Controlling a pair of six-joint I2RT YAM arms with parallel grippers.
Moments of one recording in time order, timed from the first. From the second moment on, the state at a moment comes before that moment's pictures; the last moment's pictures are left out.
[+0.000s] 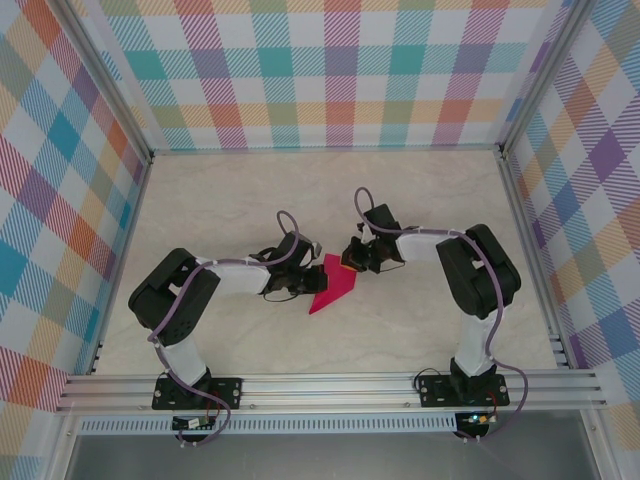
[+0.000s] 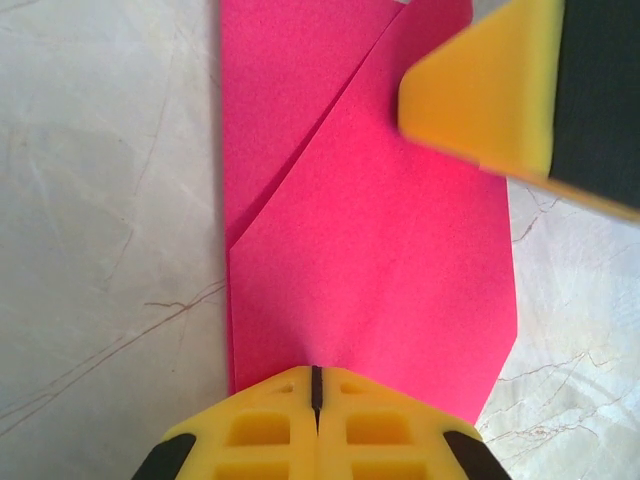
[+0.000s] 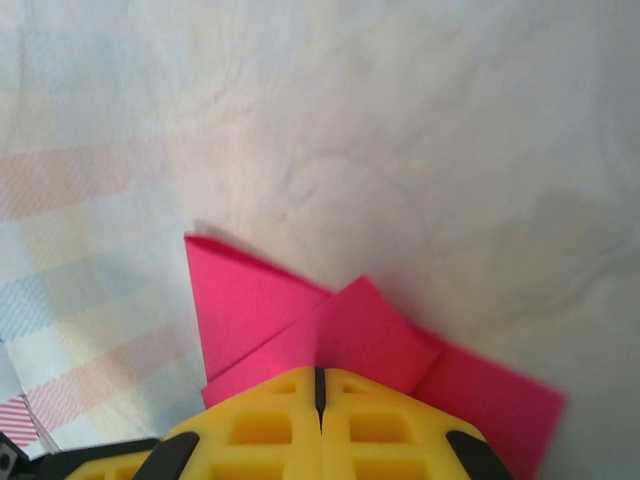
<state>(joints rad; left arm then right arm) -0.67 1.76 0.83 -0.03 0.32 -0.67 0.47 1.90 1.02 -0.16 -0.51 0.77</state>
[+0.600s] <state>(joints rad) -0.67 1.76 0.84 -0.04 0.32 -0.67 0.43 1.70 1.00 -0.17 -0.46 0.74</state>
